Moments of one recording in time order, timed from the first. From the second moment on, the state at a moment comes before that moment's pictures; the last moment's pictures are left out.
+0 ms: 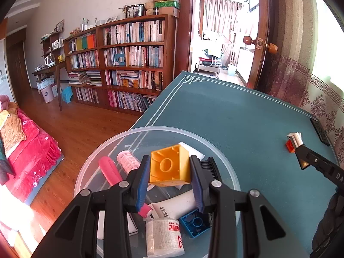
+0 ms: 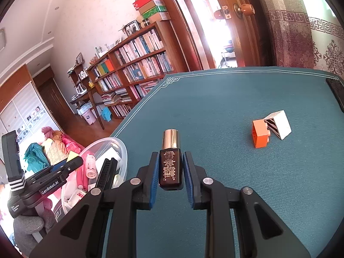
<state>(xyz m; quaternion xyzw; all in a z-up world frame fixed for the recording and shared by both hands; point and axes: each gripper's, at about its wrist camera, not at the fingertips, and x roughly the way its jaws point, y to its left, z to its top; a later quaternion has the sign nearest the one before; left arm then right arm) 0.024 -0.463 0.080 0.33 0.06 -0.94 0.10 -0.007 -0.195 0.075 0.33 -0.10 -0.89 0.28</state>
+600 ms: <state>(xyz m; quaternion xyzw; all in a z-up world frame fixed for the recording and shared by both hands) 0.037 -0.495 0.077 0.33 0.09 -0.93 0.12 0.012 -0.226 0.070 0.35 -0.07 -0.88 0.31</state>
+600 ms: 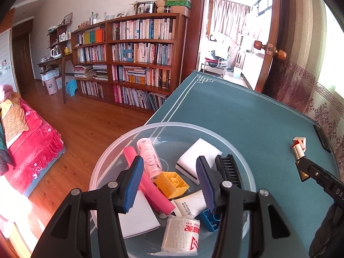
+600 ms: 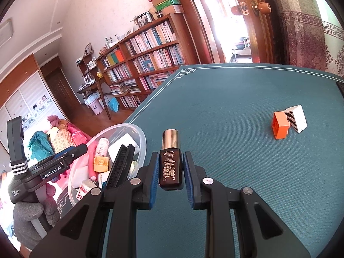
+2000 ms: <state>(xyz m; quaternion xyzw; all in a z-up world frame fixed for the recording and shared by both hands) 0.046 -0.534 0.080 0.30 0.12 -0.94 0.12 0.050 -0.354 0.047 0.39 -0.02 -0.83 0.41</state>
